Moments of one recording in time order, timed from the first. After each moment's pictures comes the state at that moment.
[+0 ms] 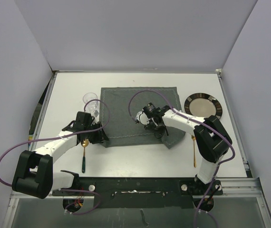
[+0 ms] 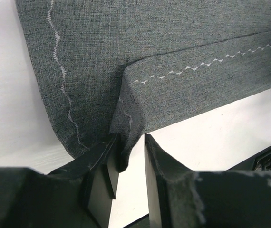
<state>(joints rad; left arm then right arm) -0.26 1.28 0.59 -0.33 0.35 -0.54 0.68 1.78 1.17 -0.71 0.15 -0.54</state>
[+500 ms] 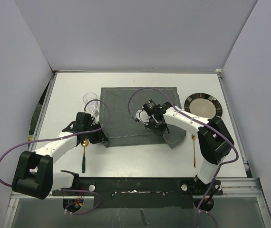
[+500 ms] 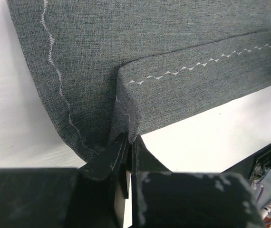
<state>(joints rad) -0.26 1.28 0.58 -0.29 0.37 -0.54 0.68 1.77 1.22 -0.79 0.12 -0.56</state>
